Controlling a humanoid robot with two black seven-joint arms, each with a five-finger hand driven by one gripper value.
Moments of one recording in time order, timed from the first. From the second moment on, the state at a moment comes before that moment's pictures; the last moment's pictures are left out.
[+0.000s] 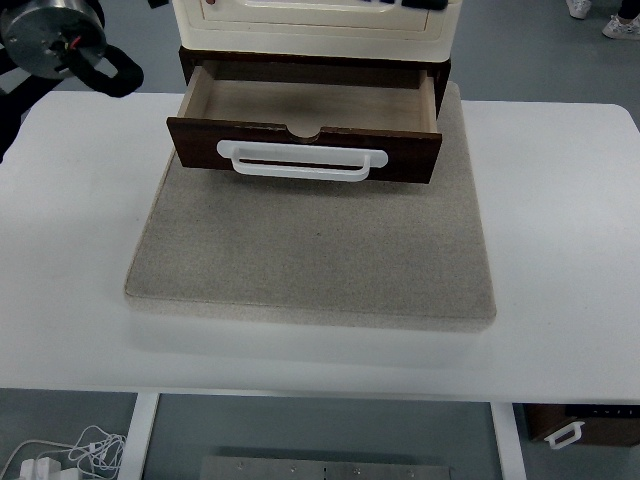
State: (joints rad) left arm -1.38 0.58 -0.52 -1.57 0.27 -0.17 0.13; right arm -0.01 0.00 -0.01 0.17 -0.04 -0.05 0.03
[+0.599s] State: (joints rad) left arm -1.39 0.55 -0.29 -1.64 0.28 -0.29 0.38; right arm -0.01 0.00 -0.01 0.17 -0.04 -0.05 0.03
